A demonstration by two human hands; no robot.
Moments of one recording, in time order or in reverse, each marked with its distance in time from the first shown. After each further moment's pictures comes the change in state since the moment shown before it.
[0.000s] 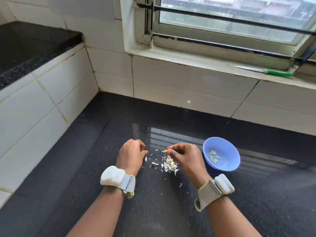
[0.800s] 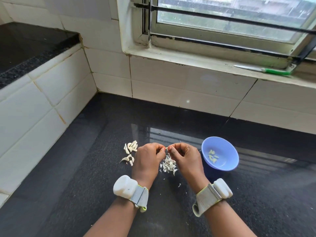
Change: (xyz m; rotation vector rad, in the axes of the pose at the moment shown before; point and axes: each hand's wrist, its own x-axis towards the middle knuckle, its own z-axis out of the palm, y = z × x) left_hand -0.029 0.045 0.007 -0.297 0.055 0.147; right_hand -0.009 0.002 0.003 0.051 0.115 -0.064
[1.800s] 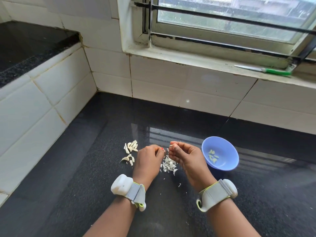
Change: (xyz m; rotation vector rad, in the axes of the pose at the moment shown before) left_hand 0.004 -0.008 0.008 -0.013 -0.115 -0.130; right_hand 0.004 0.003 -0.002 0.694 -0.119 0.245
